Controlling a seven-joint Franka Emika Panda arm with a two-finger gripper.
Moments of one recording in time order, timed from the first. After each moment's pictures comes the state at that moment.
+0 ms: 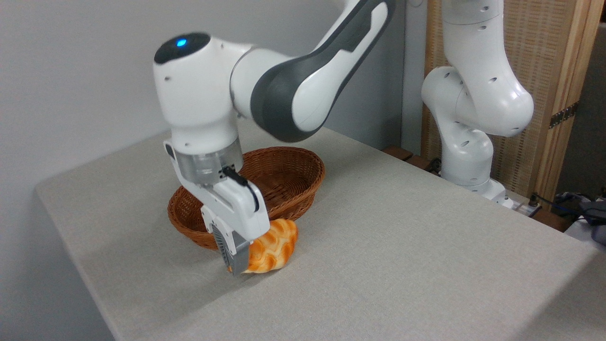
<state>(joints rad) -0.10 0.16 0.09 -1.82 -0.08 2.02 0.77</state>
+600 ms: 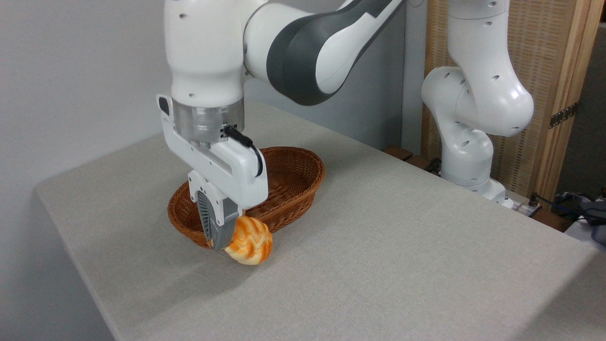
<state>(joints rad) -0.10 0.09 0.12 -1.78 -0.15 2.02 0.78</state>
